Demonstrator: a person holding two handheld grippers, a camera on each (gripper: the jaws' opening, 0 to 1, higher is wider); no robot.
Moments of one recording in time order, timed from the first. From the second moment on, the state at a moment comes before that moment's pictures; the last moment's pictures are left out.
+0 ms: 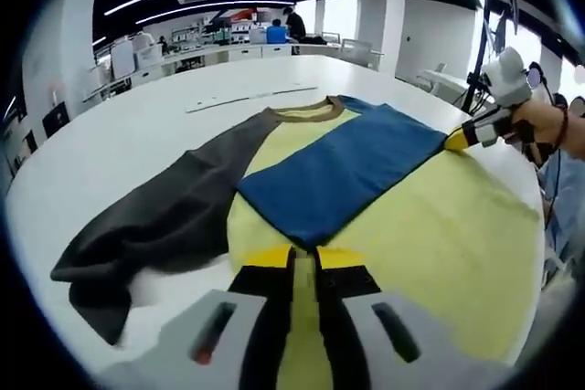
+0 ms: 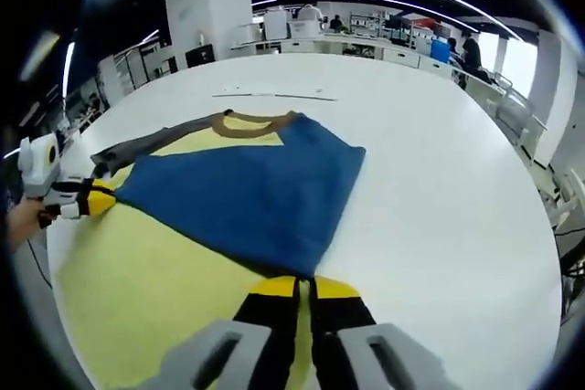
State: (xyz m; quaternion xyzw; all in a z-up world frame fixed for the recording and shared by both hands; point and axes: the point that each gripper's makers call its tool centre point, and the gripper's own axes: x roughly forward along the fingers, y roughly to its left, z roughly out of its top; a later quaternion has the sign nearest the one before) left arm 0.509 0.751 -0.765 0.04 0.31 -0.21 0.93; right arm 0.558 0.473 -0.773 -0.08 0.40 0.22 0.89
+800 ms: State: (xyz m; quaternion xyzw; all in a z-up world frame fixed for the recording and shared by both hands) left arm 0.482 0.817 -0.751 0.03 0.31 -0.10 0.95; right arm 0.567 0.442 -0.773 -0.08 0.41 0.23 0.88
